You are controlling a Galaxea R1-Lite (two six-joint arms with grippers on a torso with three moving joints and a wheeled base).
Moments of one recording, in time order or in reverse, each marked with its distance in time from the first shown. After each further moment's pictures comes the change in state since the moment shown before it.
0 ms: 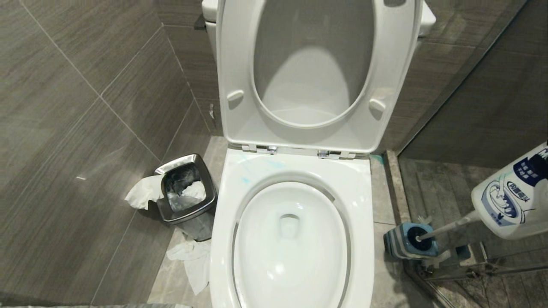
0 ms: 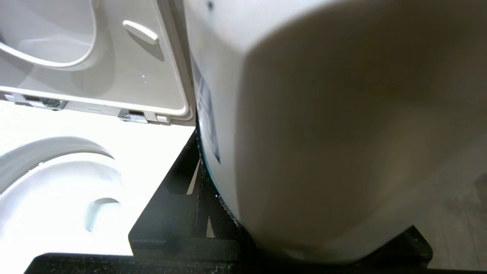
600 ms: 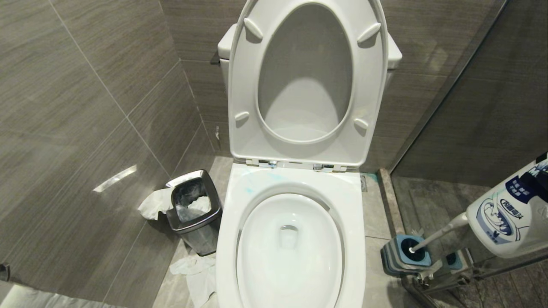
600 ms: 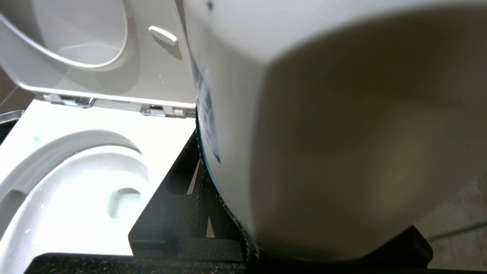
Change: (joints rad) left arm 0.000 0.000 0.000 0.001 0.004 -0.002; right arm 0.001 -0.014 0.013 0.096 0.006 0.028
